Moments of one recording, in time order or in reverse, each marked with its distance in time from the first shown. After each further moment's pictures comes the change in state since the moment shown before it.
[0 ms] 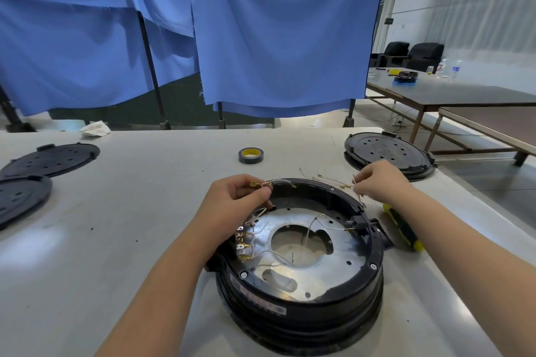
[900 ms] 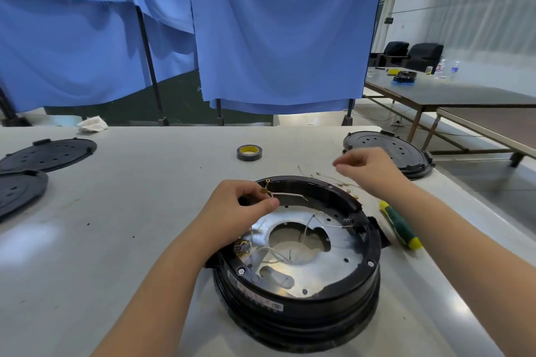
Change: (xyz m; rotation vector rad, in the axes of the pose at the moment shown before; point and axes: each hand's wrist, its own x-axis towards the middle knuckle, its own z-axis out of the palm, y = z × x) left_hand 0.000 -0.006 0.003 0.341 -0.029 0.062; right_hand -0.031 -0.028 -0.013 0.316 -0.019 -0.230
